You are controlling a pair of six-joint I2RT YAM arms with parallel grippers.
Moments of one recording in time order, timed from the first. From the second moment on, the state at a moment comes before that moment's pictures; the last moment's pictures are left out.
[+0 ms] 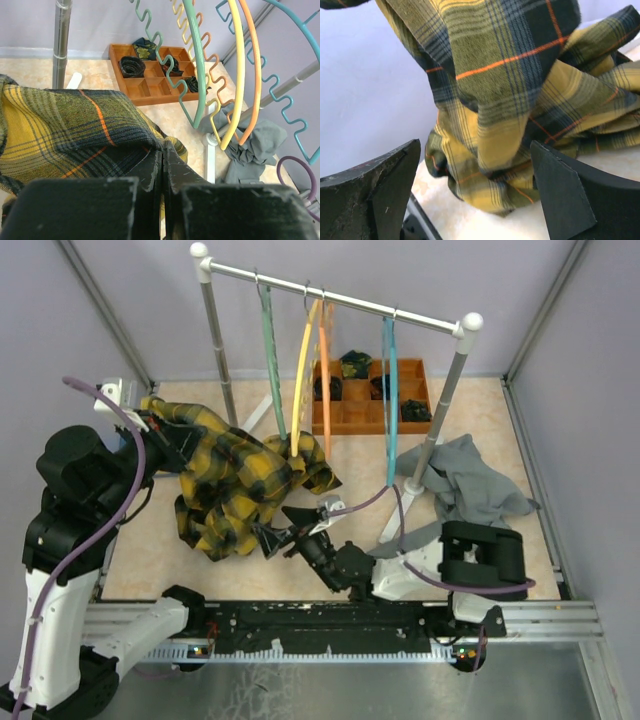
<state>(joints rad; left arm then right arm) -0.38 0.86 1.52 -0.75 0.05 -0.37 1.41 1.56 0.57 1.24 0.66 0.38</state>
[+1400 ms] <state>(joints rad) -0.38 0.74 1.20 -0.76 0.08 -0.46 1.52 0.77 0.72 -0.06 0.69 0.28</state>
